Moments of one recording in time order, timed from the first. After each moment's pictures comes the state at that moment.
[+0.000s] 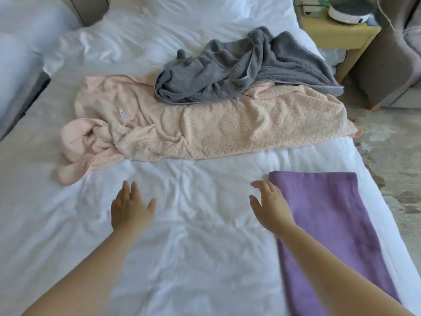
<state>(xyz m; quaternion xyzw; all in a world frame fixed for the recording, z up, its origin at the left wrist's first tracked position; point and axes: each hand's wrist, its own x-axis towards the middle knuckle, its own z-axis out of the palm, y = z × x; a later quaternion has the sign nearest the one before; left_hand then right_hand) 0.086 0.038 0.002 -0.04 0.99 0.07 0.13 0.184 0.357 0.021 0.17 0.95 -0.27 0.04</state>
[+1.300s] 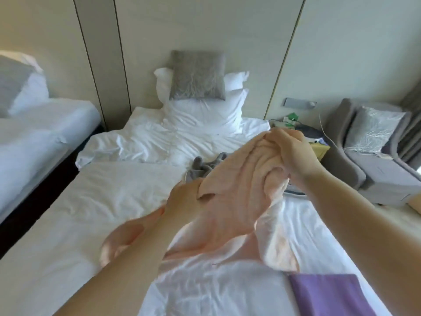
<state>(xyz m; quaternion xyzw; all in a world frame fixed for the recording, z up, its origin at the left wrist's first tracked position) -0.090 0.022 0.271 0.26 0.90 0.35 -0.02 -0.018 0.214 0.411 0.09 0.79 -0.57 -0.20</state>
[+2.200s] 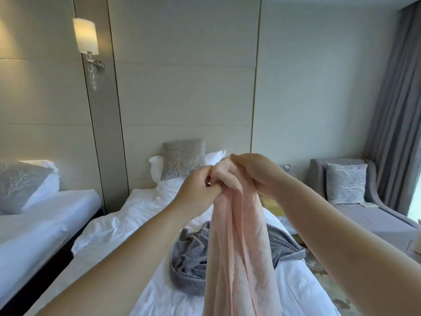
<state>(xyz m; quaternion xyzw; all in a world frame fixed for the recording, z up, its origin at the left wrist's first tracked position) 0.074 0.105 0.540 0.36 0.75 0.55 -0.08 0.099 0.265 0.577 0.04 0.78 -0.60 -0.16</state>
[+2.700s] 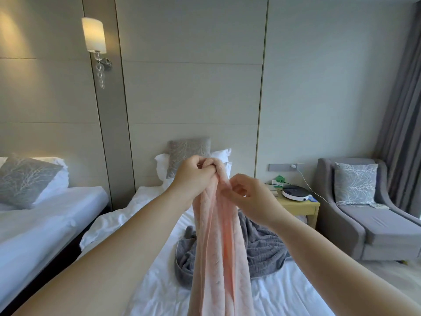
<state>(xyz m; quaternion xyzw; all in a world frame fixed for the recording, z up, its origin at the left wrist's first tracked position) 0.047 0.106 0.547 0.22 0.74 0.63 -0.07 0.126 0.243 0.520 -0.08 0.88 -0.39 -0.25</state>
